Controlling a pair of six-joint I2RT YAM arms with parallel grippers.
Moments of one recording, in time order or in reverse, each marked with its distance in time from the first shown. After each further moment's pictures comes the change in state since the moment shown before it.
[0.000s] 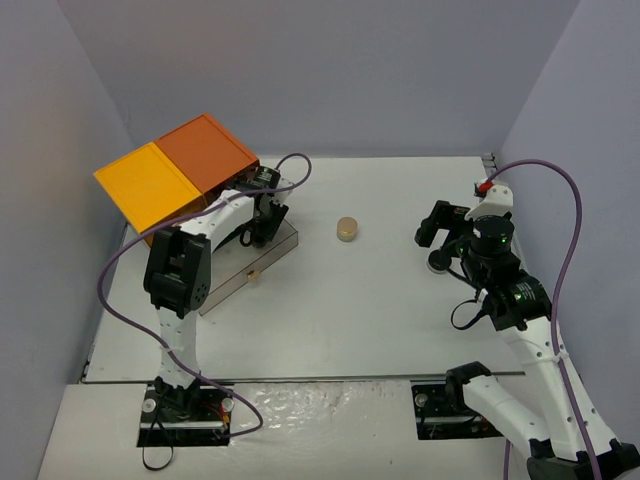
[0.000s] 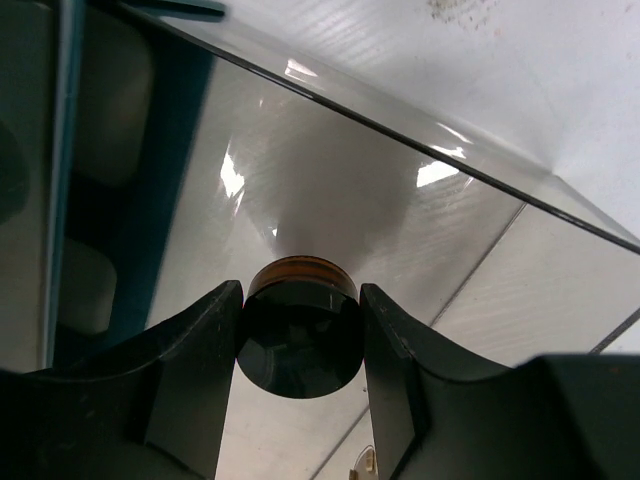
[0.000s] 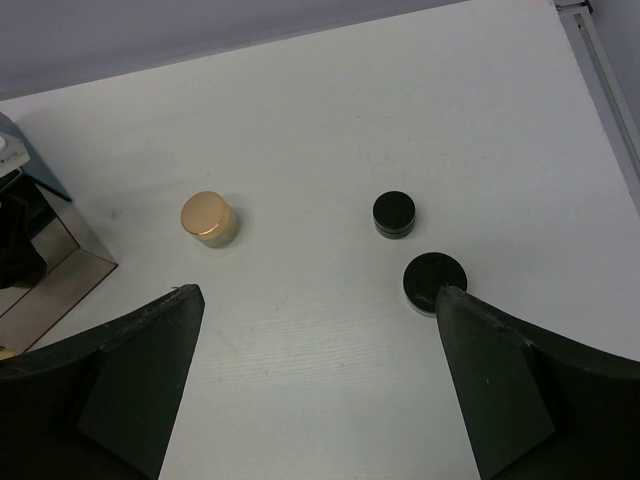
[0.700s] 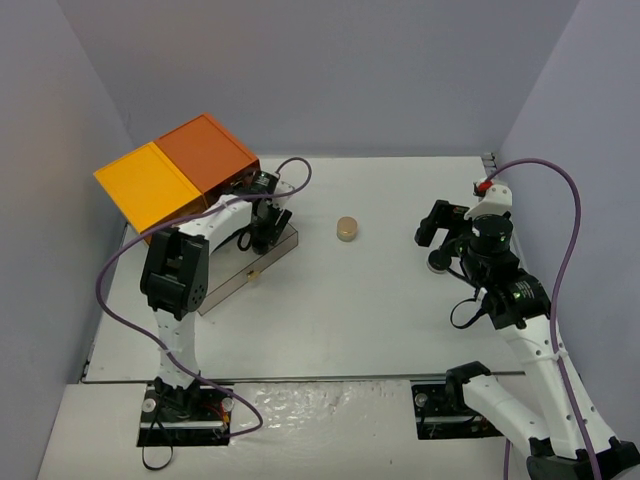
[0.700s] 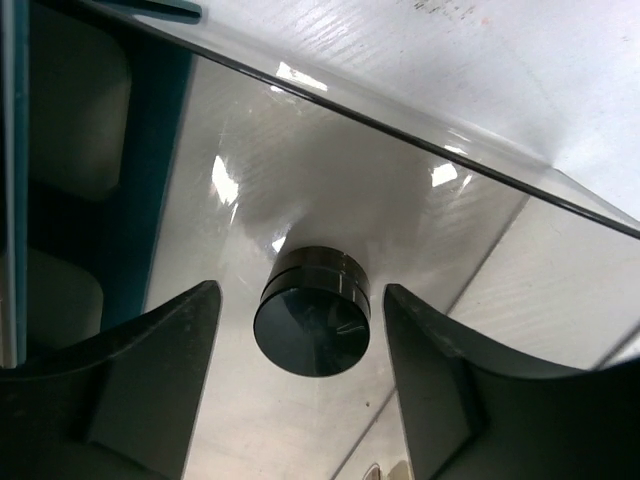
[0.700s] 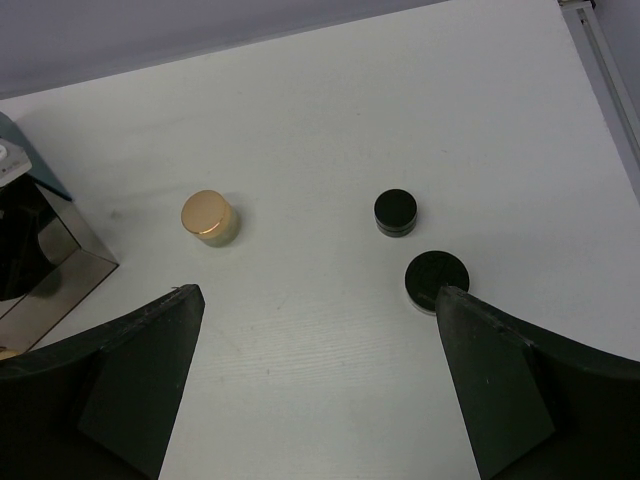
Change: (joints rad) left arm 0.003 -0.028 -0.083 0.082 0.037 0.041; right arm 0.000 0.008 0.000 0.000 -0.001 0.008
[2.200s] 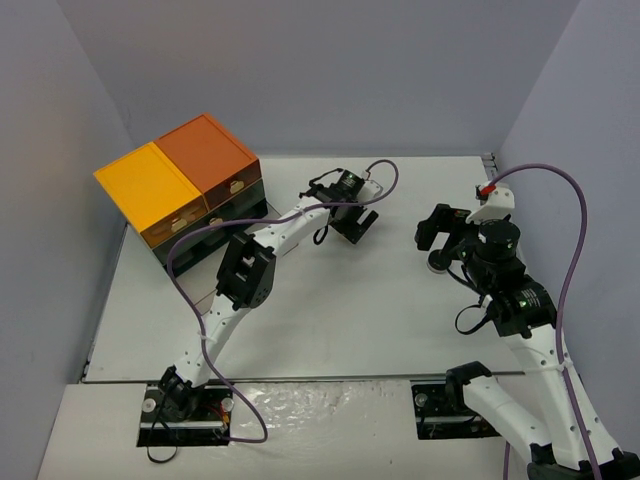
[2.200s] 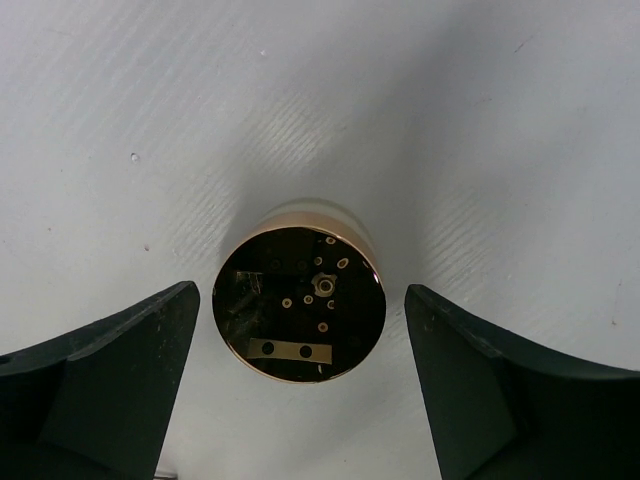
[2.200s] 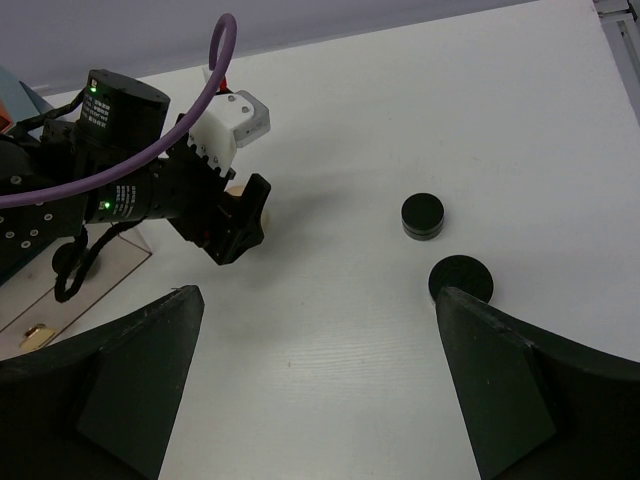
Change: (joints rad) left arm -0.324 0.487 0.739 -0.100 0.092 -0.060; right arm 0.000 -0.045 0.000 -0.006 -0.070 0.000
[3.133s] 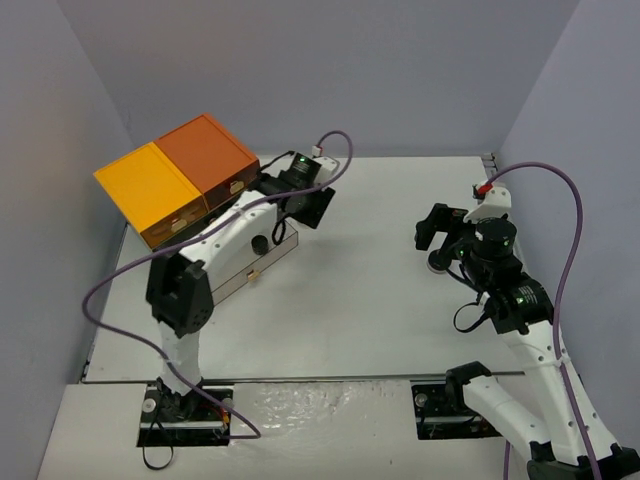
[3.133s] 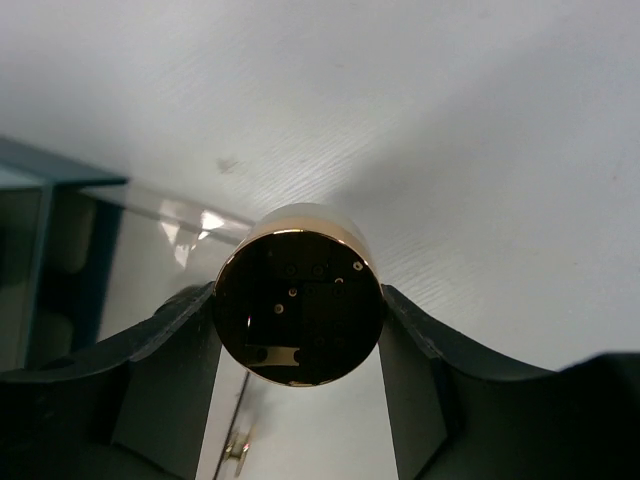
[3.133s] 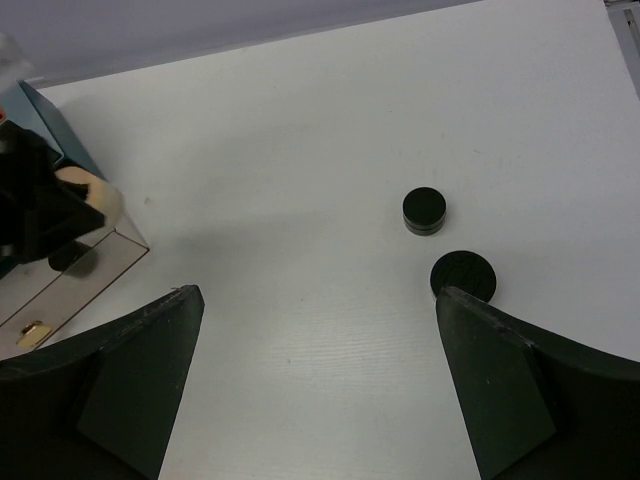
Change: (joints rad) left arm 0.074 -0.549 -0.474 0.006 -0.130 -0.092; right arm 0.000 0.017 -0.004 0.002 -0.004 0.005
